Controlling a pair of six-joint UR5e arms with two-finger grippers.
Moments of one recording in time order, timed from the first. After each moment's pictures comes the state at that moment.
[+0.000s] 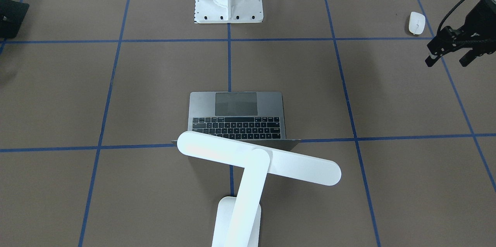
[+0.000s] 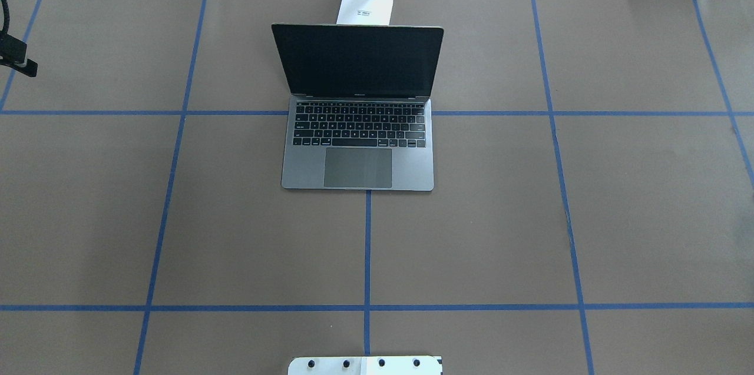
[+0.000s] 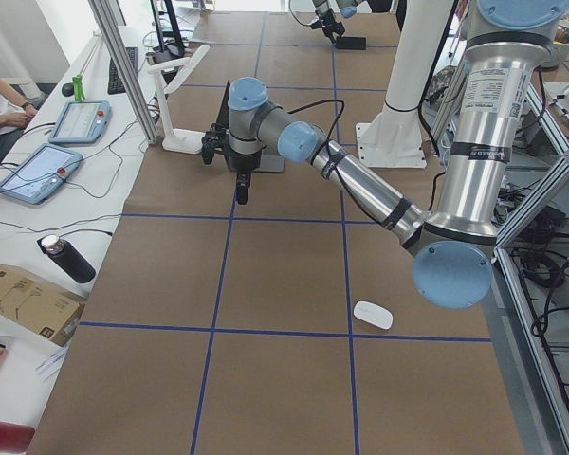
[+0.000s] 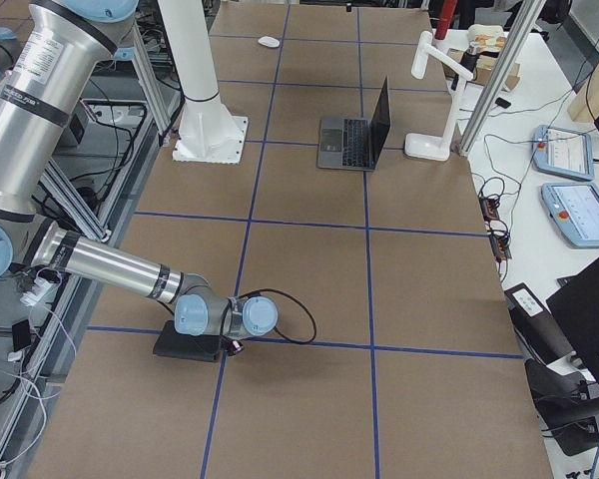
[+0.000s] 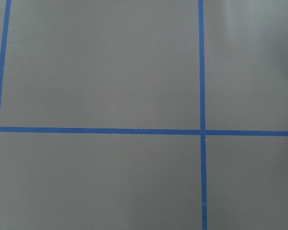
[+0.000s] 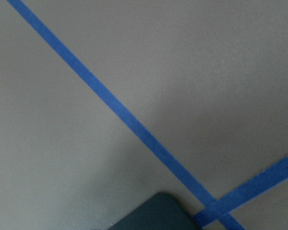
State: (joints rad) left arm -1.24 -1.72 -2.07 -1.47 -2.27 -0.63; right arm 1.09 -2.03 1.56 -1.32 2.62 -0.61
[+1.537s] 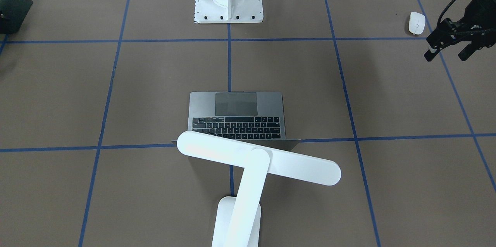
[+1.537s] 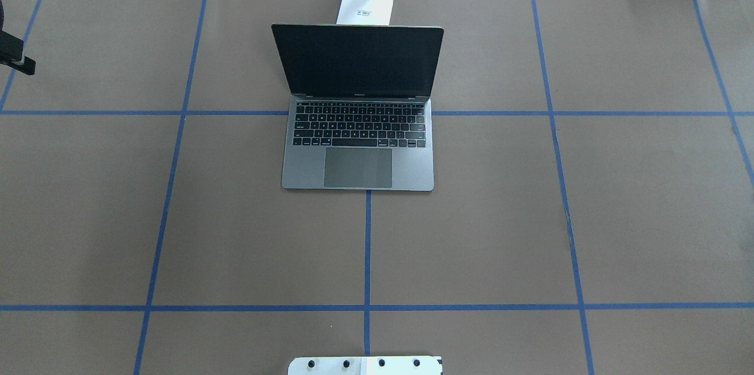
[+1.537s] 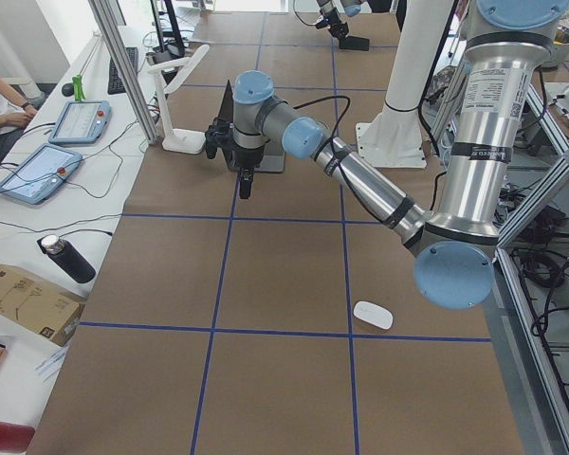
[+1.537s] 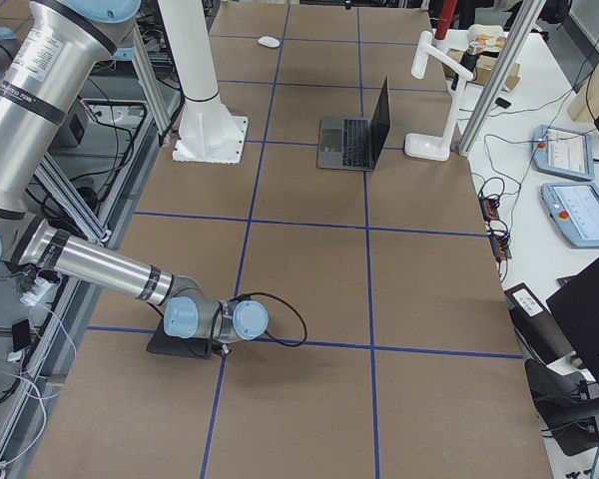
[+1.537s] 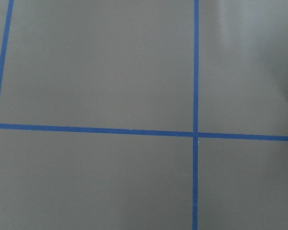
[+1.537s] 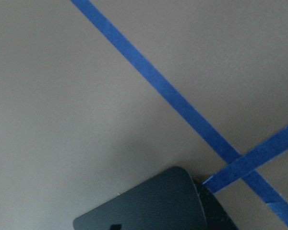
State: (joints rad) left arm -1.24 -1.71 -2.10 -1.47 -2.27 -0.67; right arm 1.06 -2.06 1.57 -1.32 2.62 -0.64
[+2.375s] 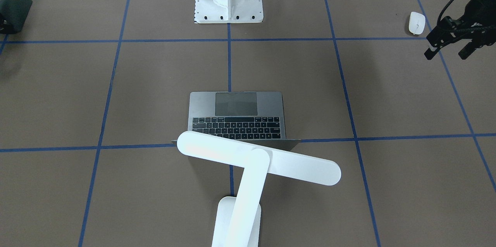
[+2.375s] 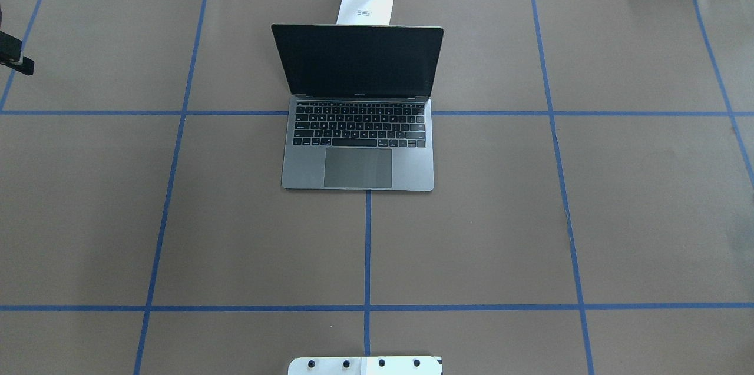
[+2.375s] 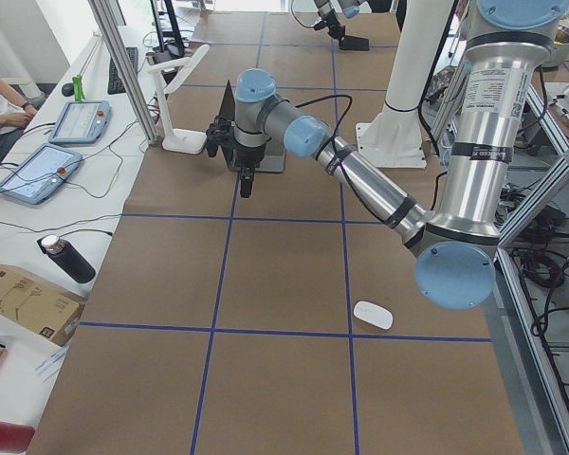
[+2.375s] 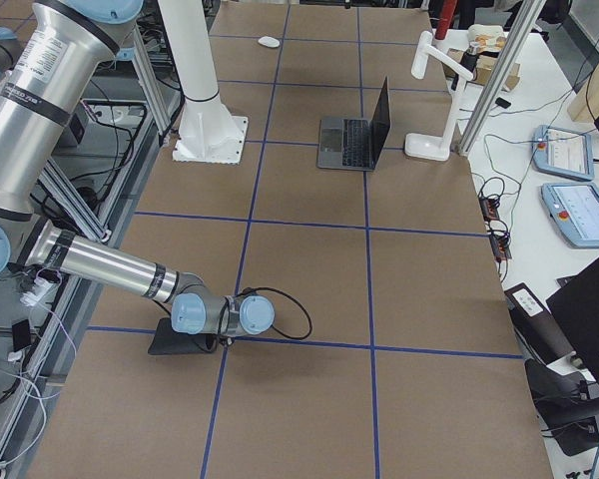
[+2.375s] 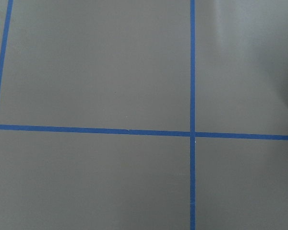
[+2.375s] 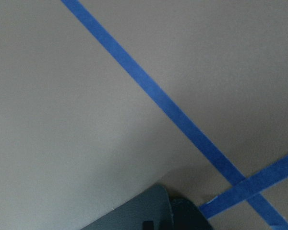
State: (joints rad) left arm -1.24 -1.71 -2.11 -1.47 -2.27 -0.67; right arm 1.04 -2.04 1.58 -1.32 2.69 -0.63
